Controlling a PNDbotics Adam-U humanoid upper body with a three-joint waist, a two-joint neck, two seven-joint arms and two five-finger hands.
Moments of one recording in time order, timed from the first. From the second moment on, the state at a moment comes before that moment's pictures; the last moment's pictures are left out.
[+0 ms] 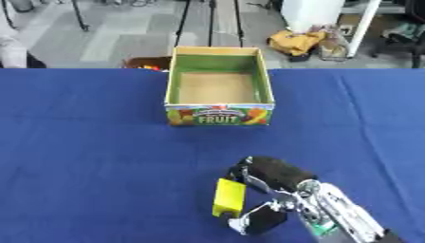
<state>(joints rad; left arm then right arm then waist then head) -0.28 0.26 0.20 -1.98 0.25 -0.48 0.08 -0.50 -0.43 0.43 -1.73 0.82 0.05 0.51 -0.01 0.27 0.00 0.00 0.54</state>
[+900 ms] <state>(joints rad) -0.27 0.26 0.20 -1.98 0.25 -0.48 0.08 -0.78 -0.50 0.40 -1.75 0.72 0.11 0.50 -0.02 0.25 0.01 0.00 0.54</state>
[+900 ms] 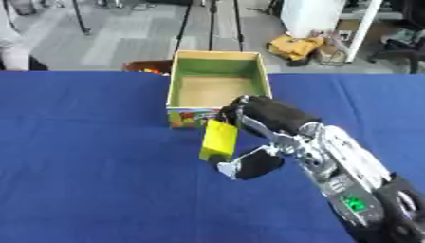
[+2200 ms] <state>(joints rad) -0.26 0.26 0.18 -1.98 0.25 -0.48 0.06 -1.10 -0.49 0.26 -1.40 0.80 0.25 0.41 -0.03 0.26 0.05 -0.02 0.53</state>
